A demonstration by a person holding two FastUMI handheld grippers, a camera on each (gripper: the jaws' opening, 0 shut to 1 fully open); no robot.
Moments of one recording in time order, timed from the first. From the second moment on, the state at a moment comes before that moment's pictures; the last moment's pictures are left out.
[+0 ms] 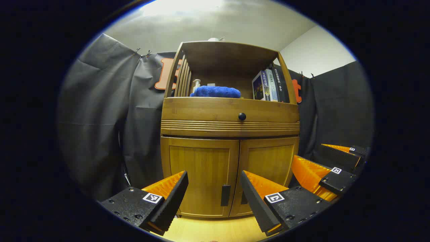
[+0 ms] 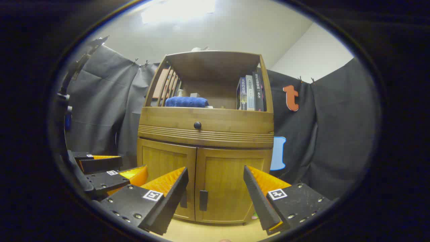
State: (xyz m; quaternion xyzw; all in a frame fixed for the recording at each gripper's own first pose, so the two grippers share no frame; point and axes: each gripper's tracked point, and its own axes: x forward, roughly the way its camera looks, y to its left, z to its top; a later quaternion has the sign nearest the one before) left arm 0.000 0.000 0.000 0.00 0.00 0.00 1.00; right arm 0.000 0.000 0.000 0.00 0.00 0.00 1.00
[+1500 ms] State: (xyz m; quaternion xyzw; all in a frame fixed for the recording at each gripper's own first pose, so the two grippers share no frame) left arm -0.008 0.046 -0.004 0.02 0.00 0.05 1.00; right arm 0.031 0.020 -0.044 0.00 0.04 0.01 1.00
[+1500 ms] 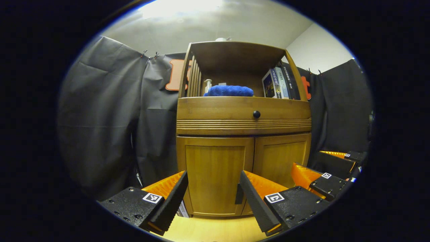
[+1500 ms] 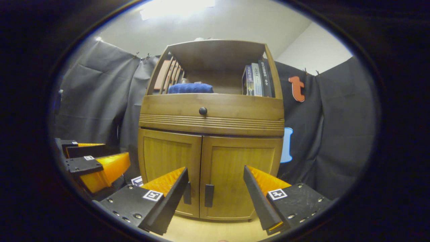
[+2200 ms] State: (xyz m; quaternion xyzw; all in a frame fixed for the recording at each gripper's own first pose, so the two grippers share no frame) left arm -0.021 0.140 -0.011 0.04 0.01 0.17 0.99; right arm 0.123 0.043 -0.145 -0.02 0.13 0.03 0.99
